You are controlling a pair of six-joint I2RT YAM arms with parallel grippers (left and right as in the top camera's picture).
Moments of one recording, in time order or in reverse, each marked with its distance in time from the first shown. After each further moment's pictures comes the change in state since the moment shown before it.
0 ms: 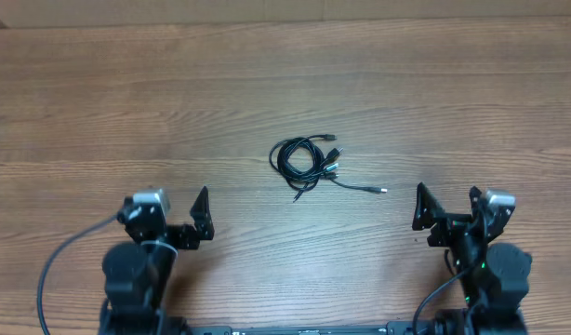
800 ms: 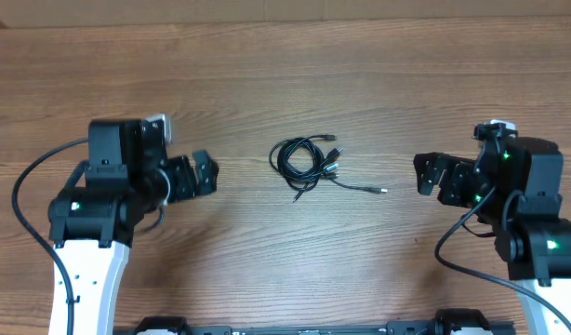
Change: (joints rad) left arm 0.000 0.759 0.818 -0.735 0.165 -0.113; right arm 0.000 0.672 0.715 -0.567 -0.116 0.000
